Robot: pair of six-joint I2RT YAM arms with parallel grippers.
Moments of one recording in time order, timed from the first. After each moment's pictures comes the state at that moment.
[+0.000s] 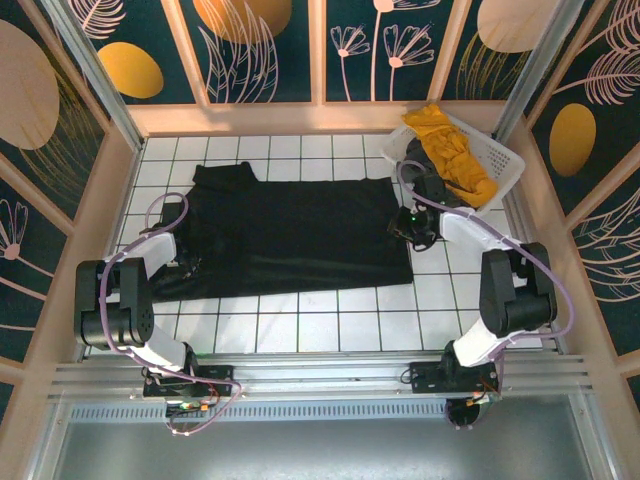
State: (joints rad) left arm 0.06 1.56 0.79 -0.50 -0.01 -0.86; right arm 0.22 1.60 0.99 -0.50 -0.20 0.57
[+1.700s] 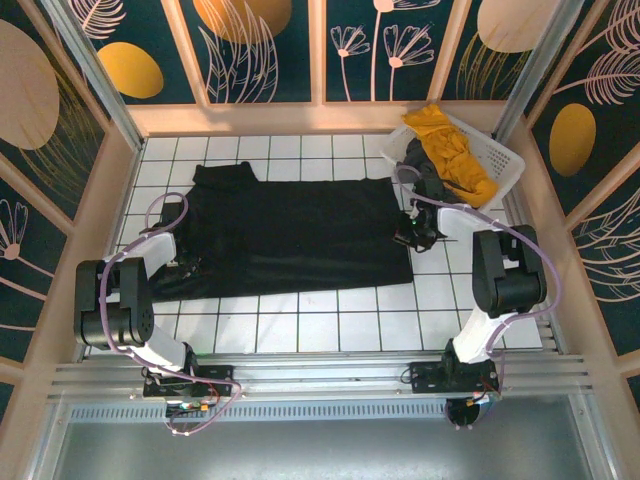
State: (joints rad) left arm 0.06 1.56 0.79 -0.50 0.00 -0.85; right arm 0.16 1.73 1.02 -0.51 -0.23 0.48
